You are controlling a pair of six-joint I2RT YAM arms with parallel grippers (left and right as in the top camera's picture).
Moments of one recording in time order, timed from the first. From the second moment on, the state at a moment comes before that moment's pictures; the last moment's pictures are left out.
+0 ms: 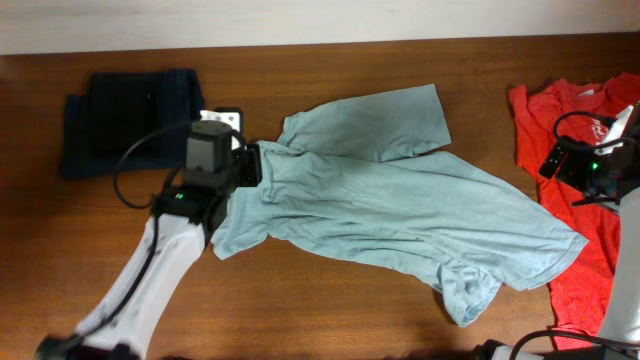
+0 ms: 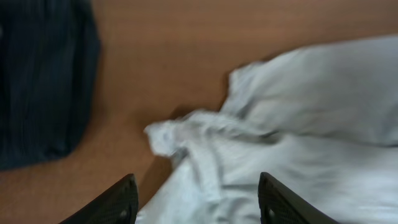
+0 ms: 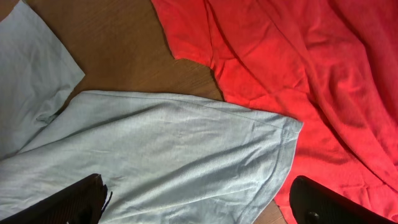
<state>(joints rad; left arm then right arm) -0.24 1.46 0.97 -0.26 -0.09 -0.18 -0.46 1.43 1.43 -1.13 -0.02 0.13</state>
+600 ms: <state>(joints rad) -0.15 1.67 0.97 -0.36 -0.14 -0.17 -0.46 1.43 1.43 -1.13 -0.02 0.13</state>
